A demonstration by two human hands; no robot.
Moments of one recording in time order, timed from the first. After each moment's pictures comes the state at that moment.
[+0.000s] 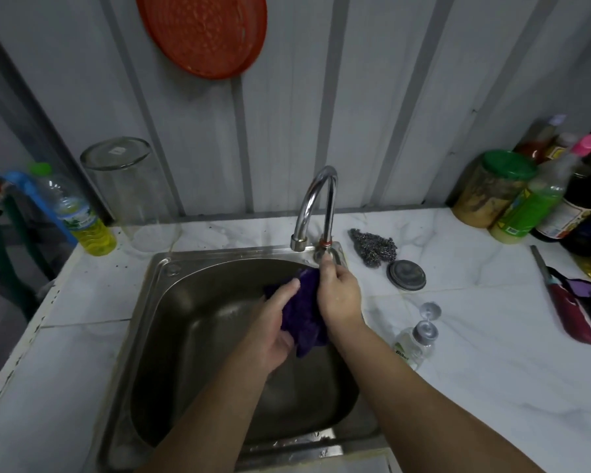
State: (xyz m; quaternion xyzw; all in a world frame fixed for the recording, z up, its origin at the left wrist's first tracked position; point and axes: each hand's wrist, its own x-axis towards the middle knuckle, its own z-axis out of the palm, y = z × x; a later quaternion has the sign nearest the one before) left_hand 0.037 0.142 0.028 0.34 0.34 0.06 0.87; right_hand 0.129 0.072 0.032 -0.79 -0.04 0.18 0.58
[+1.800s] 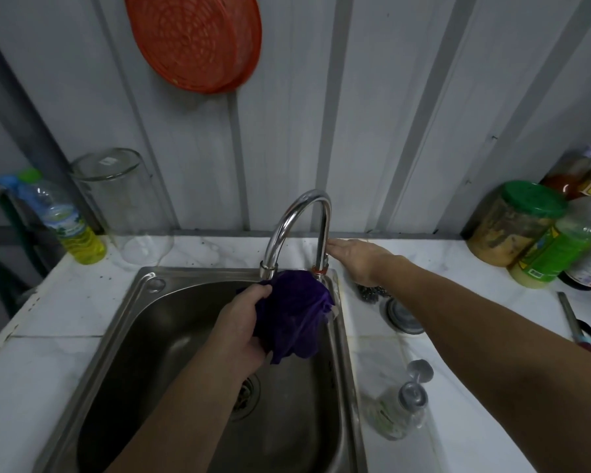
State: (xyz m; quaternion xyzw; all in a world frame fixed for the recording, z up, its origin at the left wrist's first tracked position) left_hand 0.086 0.162 0.032 0.31 0.42 0.15 0.84; right_hand 0.358 0.082 0.020 -0.80 -0.59 0.08 -0.05
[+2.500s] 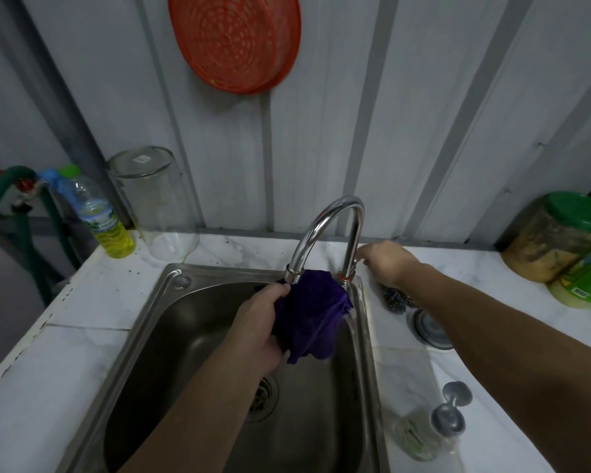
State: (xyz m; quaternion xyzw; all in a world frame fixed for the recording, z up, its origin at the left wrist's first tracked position) left_hand 0.084 0.180 0.028 0.31 0.42 0.17 0.84; right_hand 0.366 0.103 0.016 -0.85 -0.52 0.07 -0.01
